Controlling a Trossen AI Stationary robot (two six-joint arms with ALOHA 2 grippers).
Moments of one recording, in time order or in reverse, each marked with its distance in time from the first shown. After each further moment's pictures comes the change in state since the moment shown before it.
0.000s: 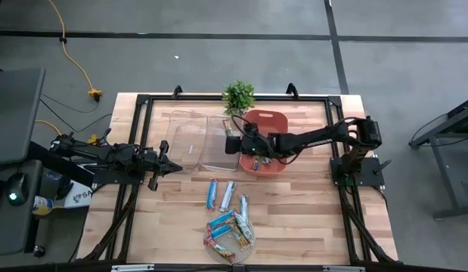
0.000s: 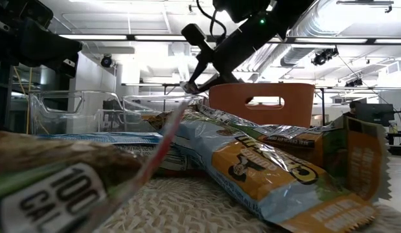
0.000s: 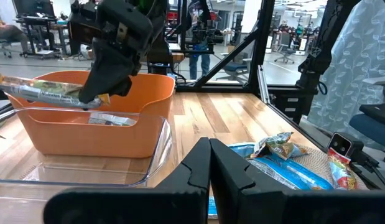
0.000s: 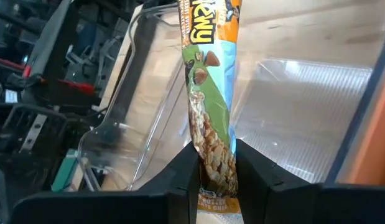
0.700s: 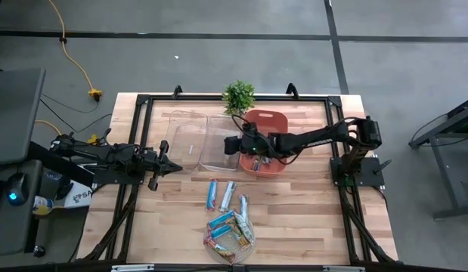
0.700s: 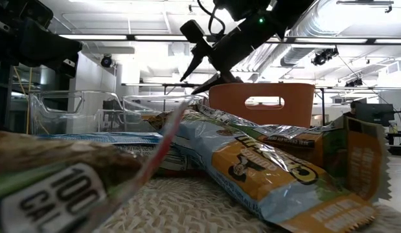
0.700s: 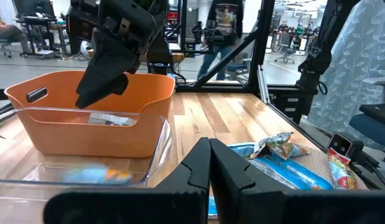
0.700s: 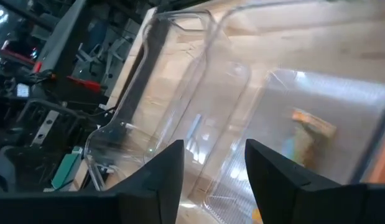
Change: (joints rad) left arm 0.000 0.000 0.000 0.000 0.000 0.000; right arm 0.000 0.000 0.000 0.049 0.003 -0.072
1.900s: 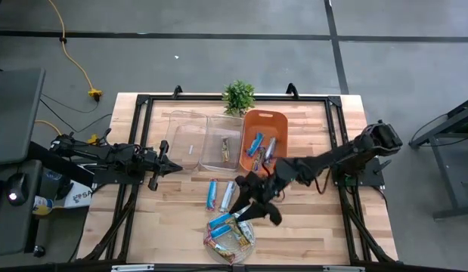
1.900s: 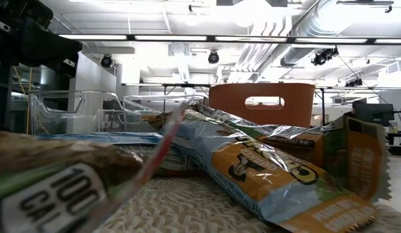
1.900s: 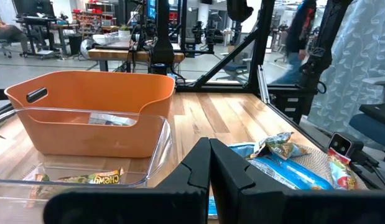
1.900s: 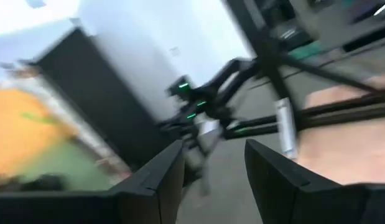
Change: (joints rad) left arm 0.000 0.000 0.000 0.000 0.000 0.000; right arm 0.384 -0.162 0.000 0.409 -0.686 -0.554
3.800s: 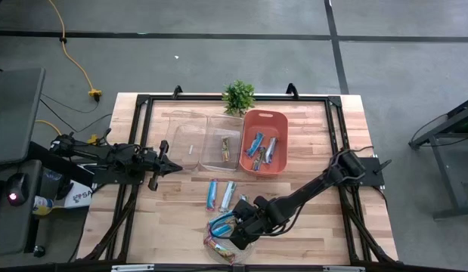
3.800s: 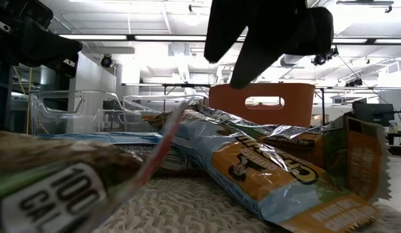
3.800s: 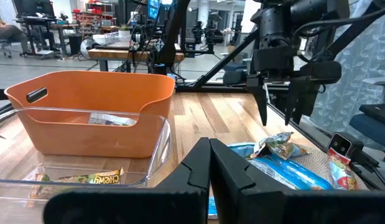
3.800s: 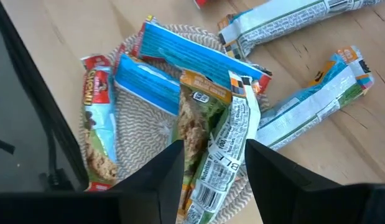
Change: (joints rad) left arm 0.000 0.000 0.000 0.000 0.000 0.000; right arm 0.191 0.476 0.579 -1.280 0.548 0.581
